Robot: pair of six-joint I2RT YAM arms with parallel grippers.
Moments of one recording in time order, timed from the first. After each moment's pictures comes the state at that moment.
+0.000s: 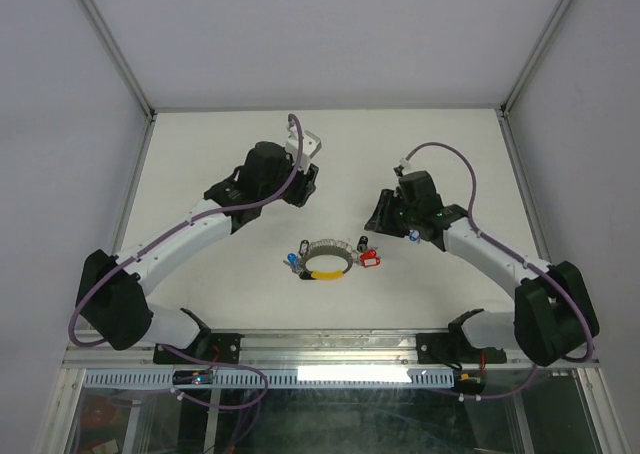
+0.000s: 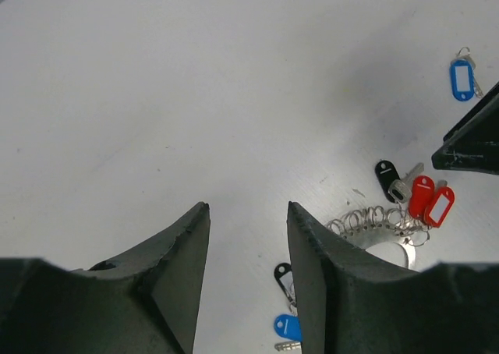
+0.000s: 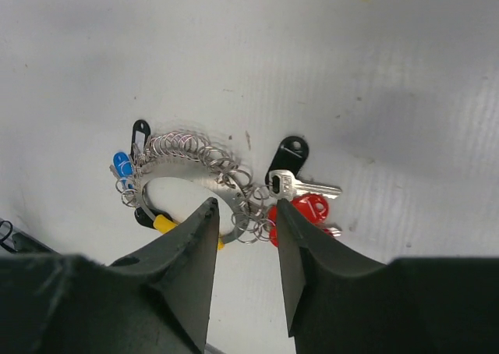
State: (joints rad) left arm -0.66 1.39 1.11 -0.21 0.04 0.03; right arm 0.45 1.26 0.75 -0.31 -0.19 0.60
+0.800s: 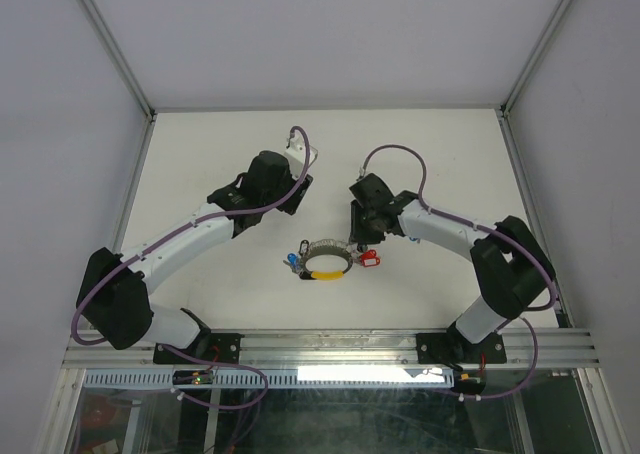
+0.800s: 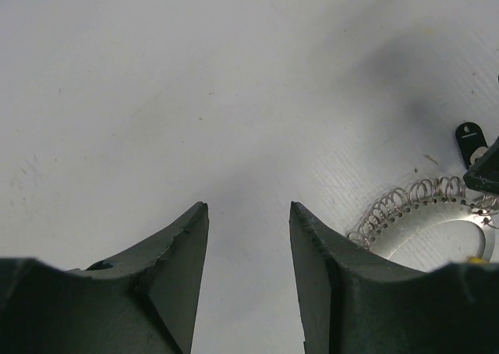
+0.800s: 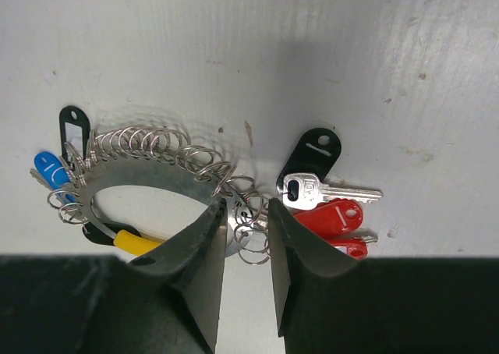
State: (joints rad) left arm -0.66 1.39 1.05 -0.26 -0.12 0.09; right arm 0.70 1.59 0.99 -0.49 0.03 0.66
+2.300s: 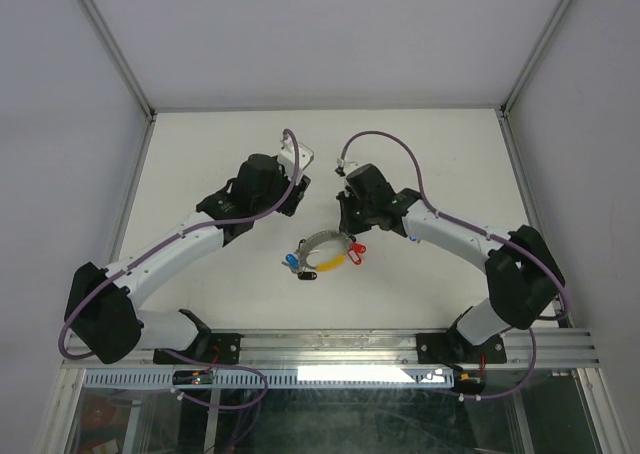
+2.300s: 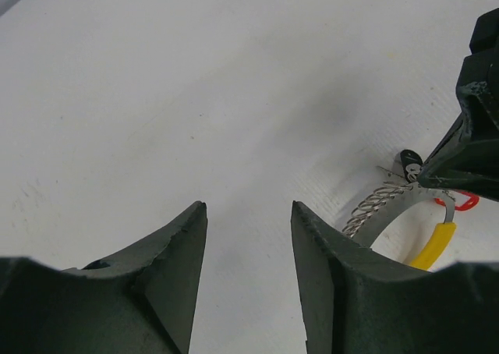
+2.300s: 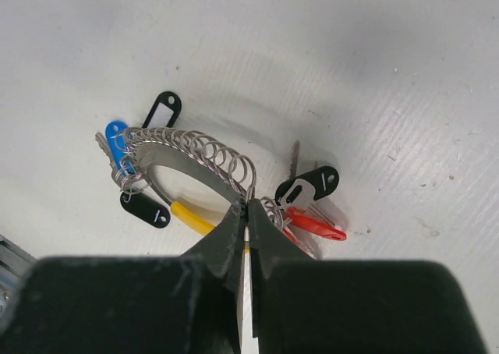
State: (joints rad) left arm -0.66 1.32 1.00 -0.21 -0.07 0.10; right arm 0.74 1.55 1.06 -0.43 -0.06 0.37
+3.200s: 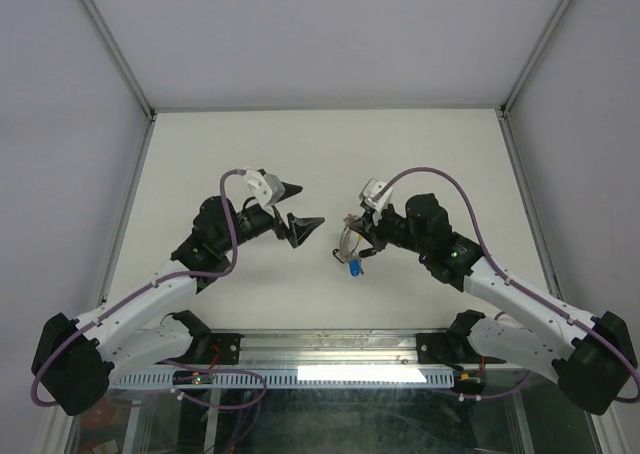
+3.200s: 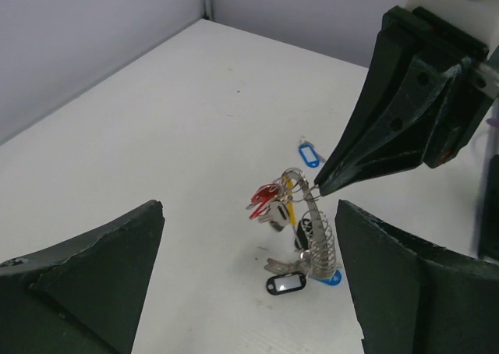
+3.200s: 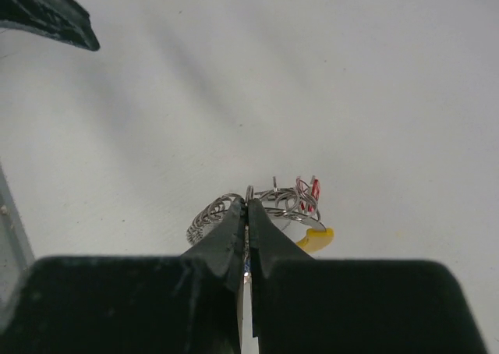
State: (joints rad) left arm -0.66 0.96 0.60 0.38 0.33 0.01; right arm 0.74 0.97 0.67 -0.04 -0.24 -0.14
